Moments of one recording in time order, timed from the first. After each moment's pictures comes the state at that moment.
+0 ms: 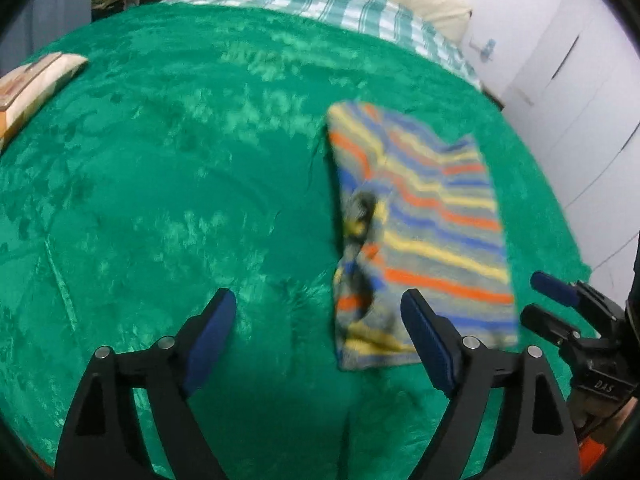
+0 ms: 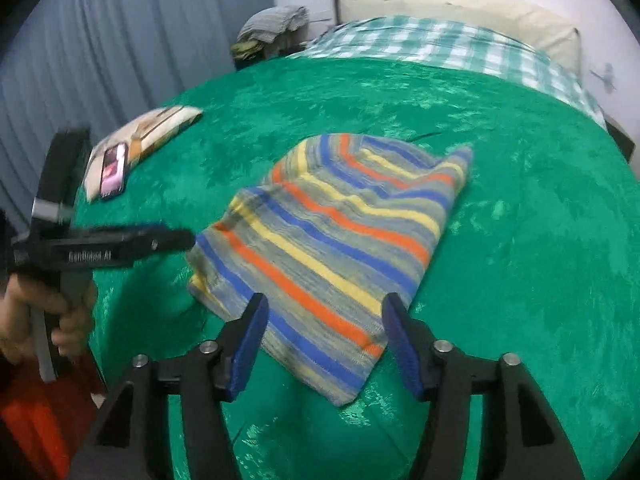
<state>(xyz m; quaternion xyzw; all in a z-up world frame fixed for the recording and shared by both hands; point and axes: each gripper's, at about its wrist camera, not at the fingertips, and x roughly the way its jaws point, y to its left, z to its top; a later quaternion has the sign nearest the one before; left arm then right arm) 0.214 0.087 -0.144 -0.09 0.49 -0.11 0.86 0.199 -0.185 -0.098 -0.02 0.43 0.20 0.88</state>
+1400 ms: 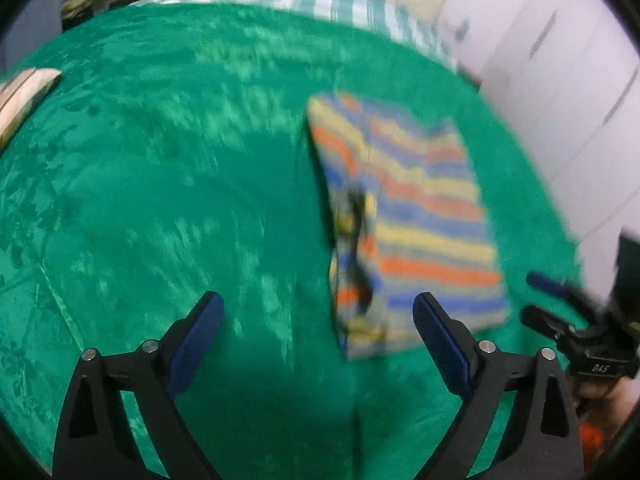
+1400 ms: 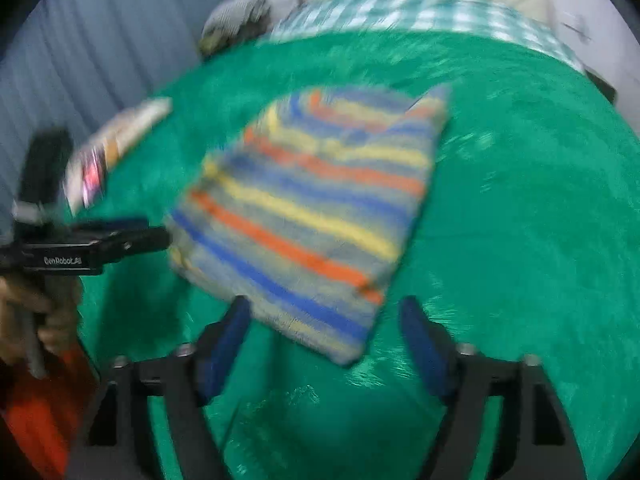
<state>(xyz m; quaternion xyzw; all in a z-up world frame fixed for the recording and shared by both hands) 0.196 0.098 -0.124 -0.10 0.48 -0.17 0.86 0.188 -0.199 -0.114 0.04 0.45 0.15 0.88</state>
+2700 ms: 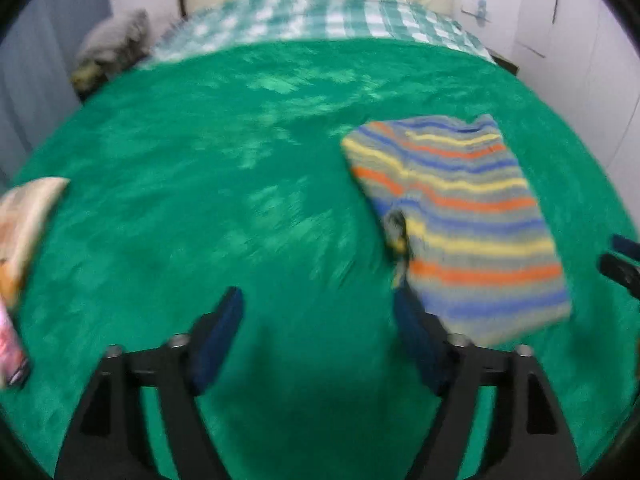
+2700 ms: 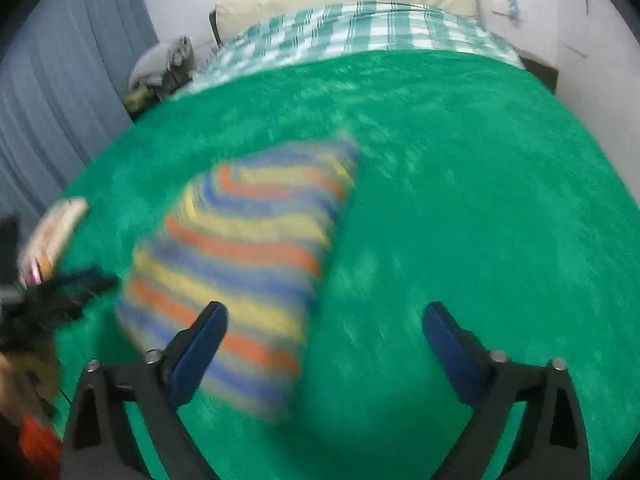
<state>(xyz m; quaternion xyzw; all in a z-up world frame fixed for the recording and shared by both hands) 0.242 0.029 -0.105 0.06 0.43 -0.06 0.90 0.327 -0.258 -0.087 0.05 0.45 0.04 0.89</state>
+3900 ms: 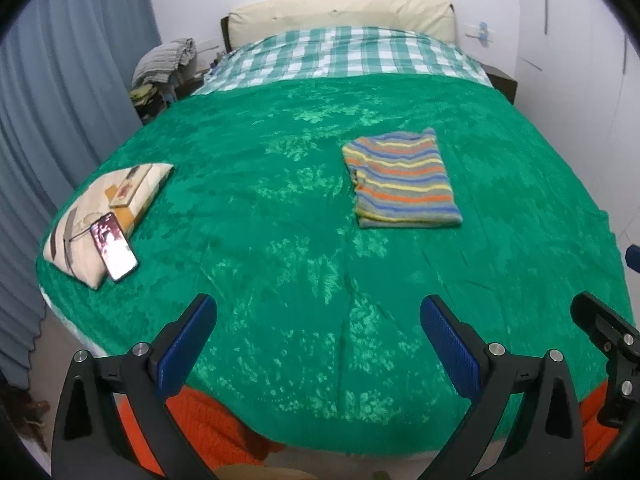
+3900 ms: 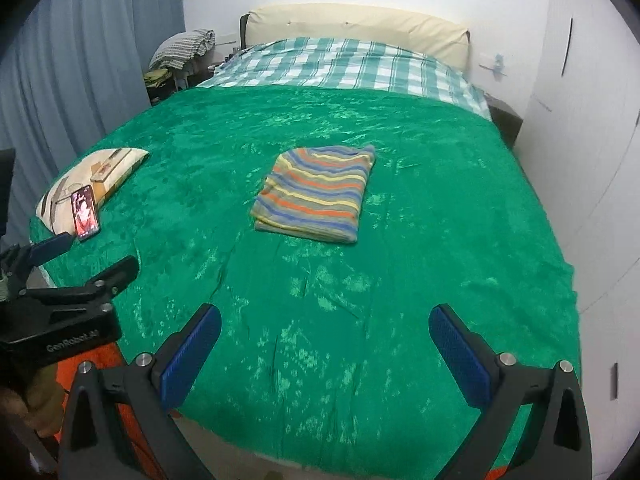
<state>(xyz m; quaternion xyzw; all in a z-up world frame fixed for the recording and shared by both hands) 0.057 0.017 0.012 0.08 0.41 -0.02 0.91 0.064 -0.154 0.059 -0.03 0.42 0.00 0.91</state>
